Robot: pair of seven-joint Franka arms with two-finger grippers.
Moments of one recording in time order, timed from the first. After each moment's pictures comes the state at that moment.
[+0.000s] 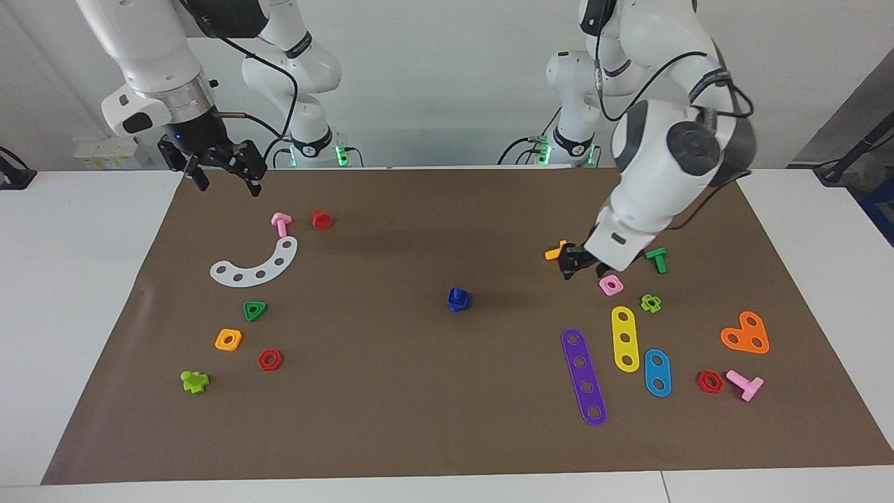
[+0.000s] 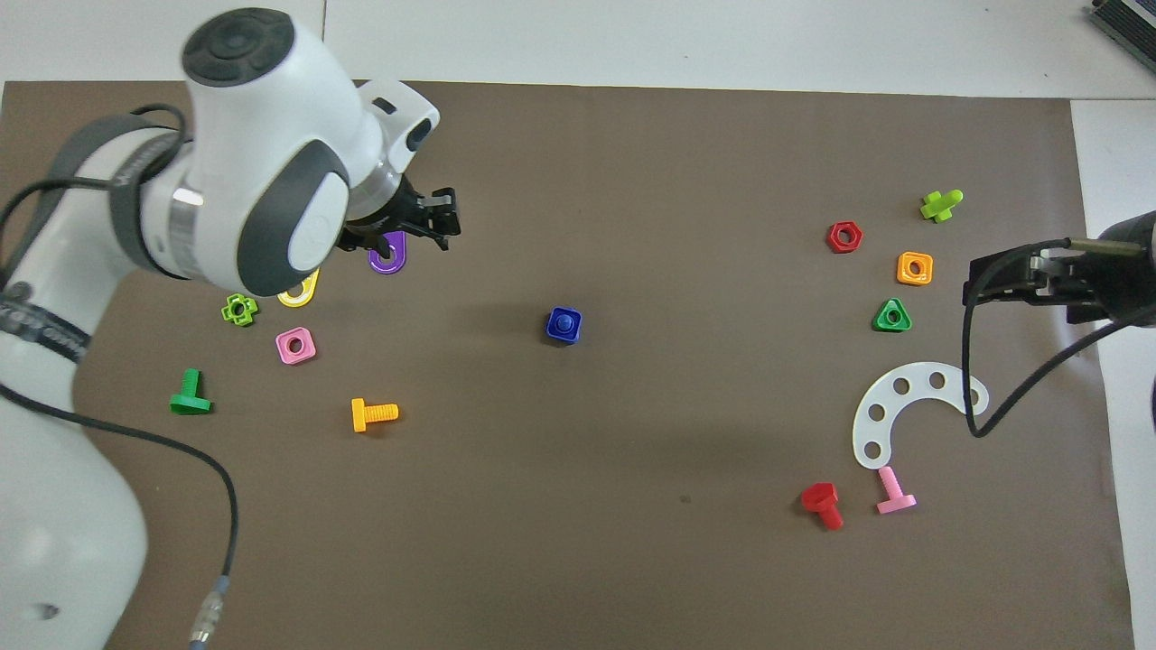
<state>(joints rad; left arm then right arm) -0.16 0.34 -0.08 -1.36 -0.09 1.60 -0.20 0.02 -0.04 0.01 -1.62 0.01 1.59 0.21</state>
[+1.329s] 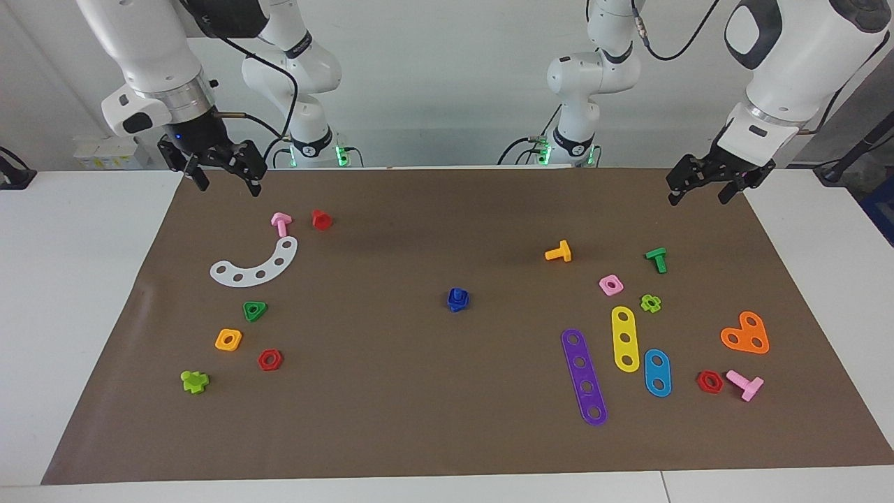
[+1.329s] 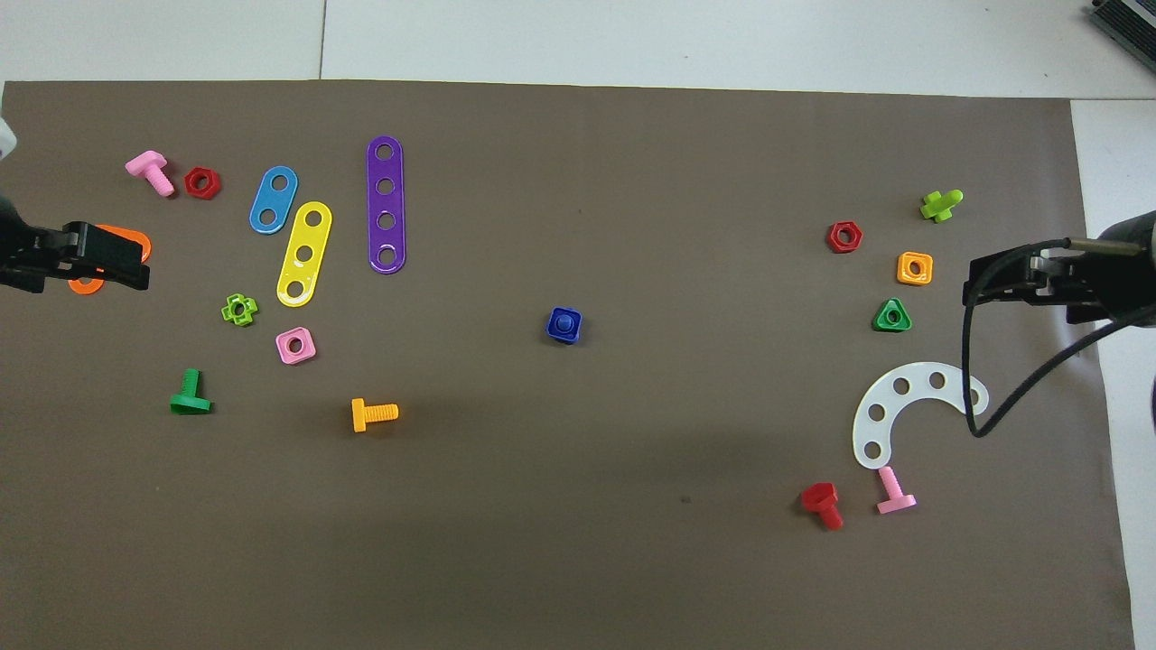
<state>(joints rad) 0.04 0.06 -0.09 -1.51 -0.01 1.54 -0.01 0.02 -0.04 0.01 -1.62 0.01 1.59 0.21</state>
